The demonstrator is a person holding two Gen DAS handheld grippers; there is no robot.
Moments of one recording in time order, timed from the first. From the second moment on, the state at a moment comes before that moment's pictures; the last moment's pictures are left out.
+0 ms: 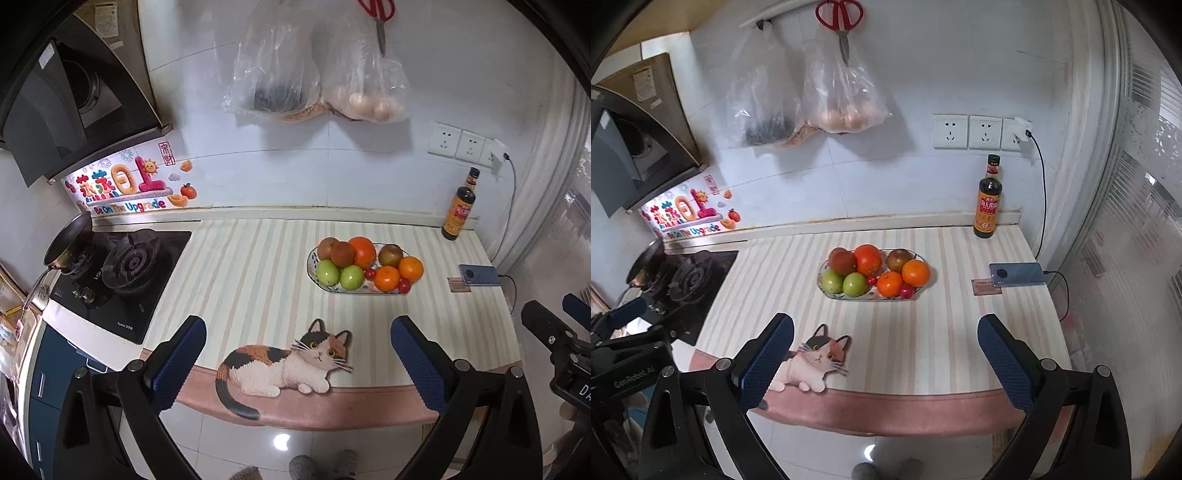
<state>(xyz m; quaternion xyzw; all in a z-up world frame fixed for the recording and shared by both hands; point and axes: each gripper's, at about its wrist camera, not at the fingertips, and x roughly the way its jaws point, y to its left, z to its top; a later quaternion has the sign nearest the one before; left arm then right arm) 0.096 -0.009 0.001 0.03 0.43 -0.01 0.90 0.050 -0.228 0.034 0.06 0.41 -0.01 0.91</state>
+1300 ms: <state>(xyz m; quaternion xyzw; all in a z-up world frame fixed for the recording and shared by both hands) 0.116 -0.017 -0.008 0.02 0.45 -0.01 0.89 0.085 -0.226 0.009 0.04 0.44 -0.01 0.90</state>
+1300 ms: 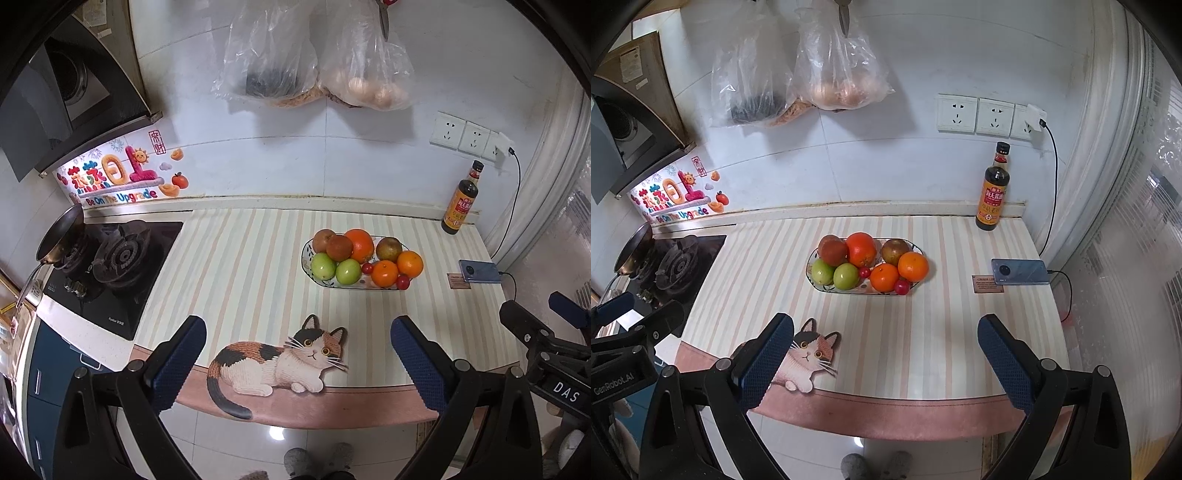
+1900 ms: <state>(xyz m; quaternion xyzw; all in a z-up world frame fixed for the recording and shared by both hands) 0.110 -0.017 -0.009 0.02 0.45 -0.02 0.89 0.073 -0.227 0.012 0.04 0.44 -0.01 0.90</state>
